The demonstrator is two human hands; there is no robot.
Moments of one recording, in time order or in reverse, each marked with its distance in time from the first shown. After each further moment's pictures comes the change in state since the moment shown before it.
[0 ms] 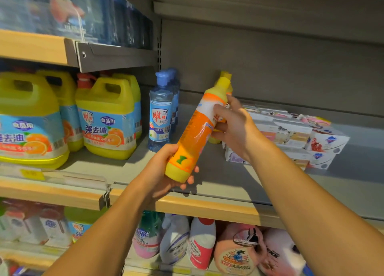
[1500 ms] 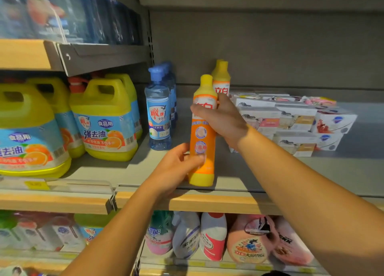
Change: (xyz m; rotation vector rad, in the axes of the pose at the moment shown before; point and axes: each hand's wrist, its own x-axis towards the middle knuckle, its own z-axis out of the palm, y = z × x) left_hand 0.011 -0.011 0.005 0.409 0.128 0.143; right_hand 0.008 0.015 0.016 -0.377 0.113 -0.067
